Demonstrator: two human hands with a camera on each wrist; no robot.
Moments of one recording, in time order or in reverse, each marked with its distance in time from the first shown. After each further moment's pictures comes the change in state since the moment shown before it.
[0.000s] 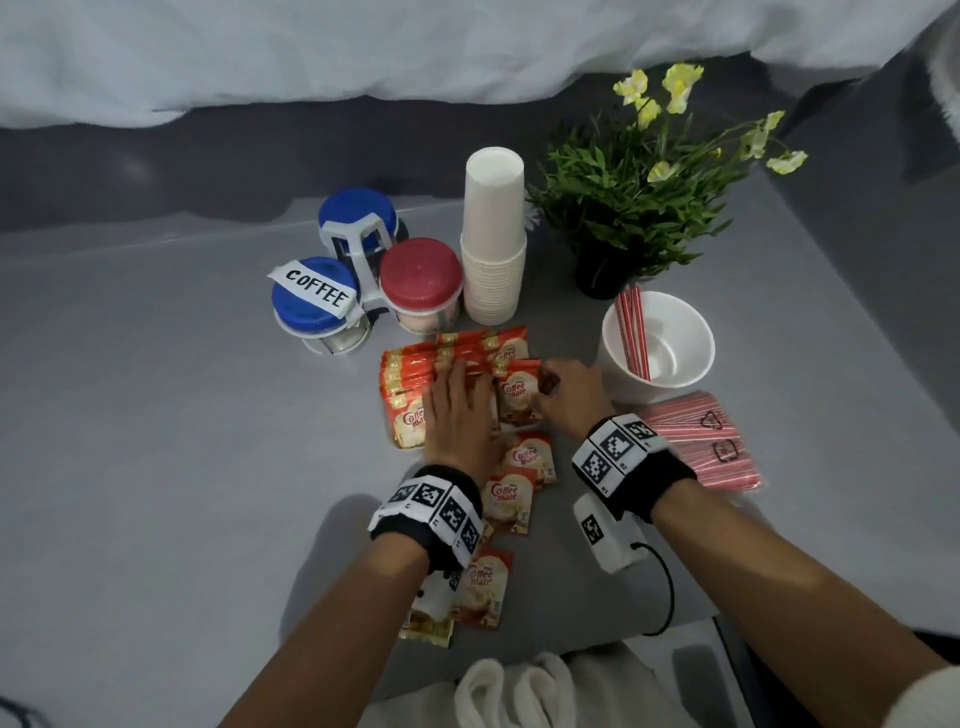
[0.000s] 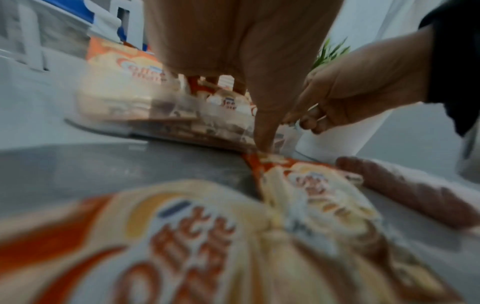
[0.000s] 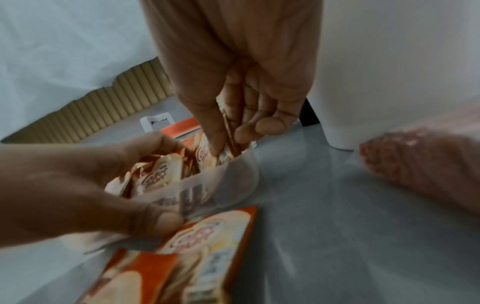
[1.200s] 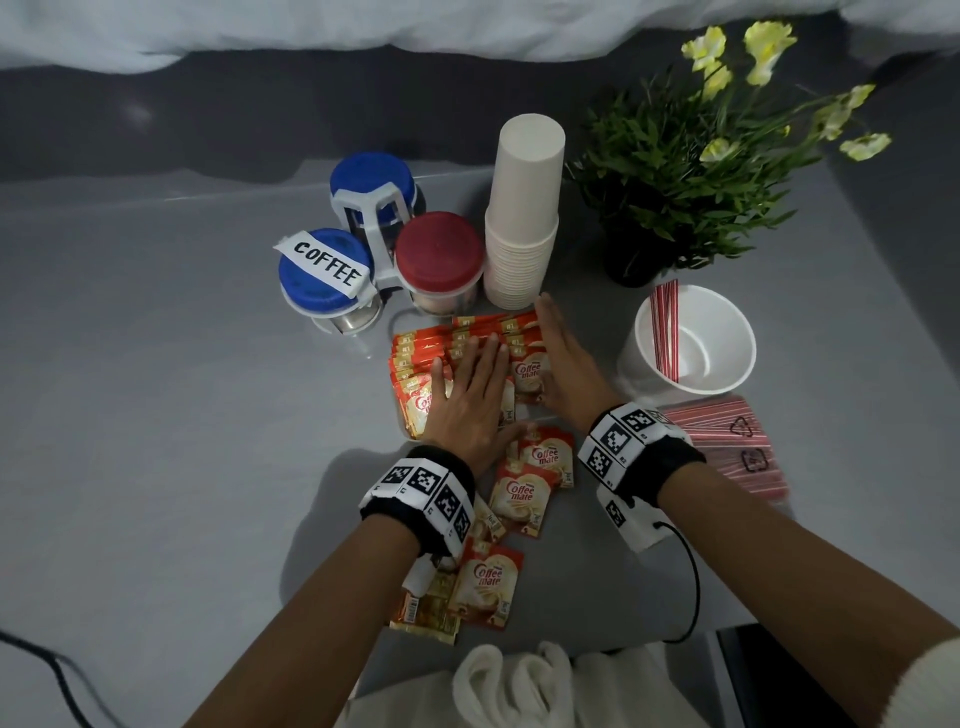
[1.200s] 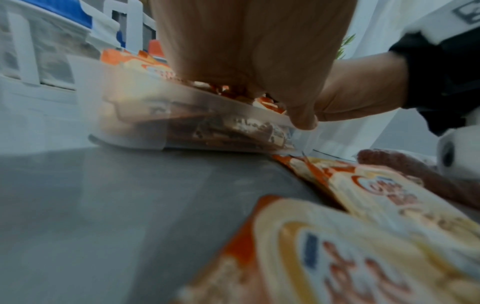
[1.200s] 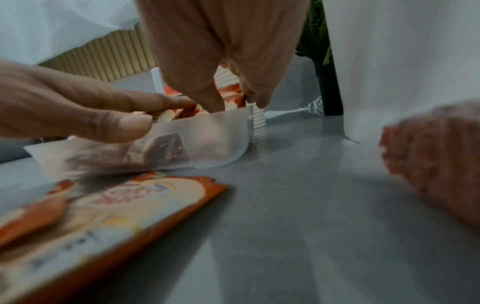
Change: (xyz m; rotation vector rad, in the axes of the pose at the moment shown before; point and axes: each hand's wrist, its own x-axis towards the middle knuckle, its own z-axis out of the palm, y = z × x) left_hand 0.017 -0.021 0.000 0.123 -0.134 0.142; right_hand 0.026 0.000 0.017 -0.069 -0.105 -0.251
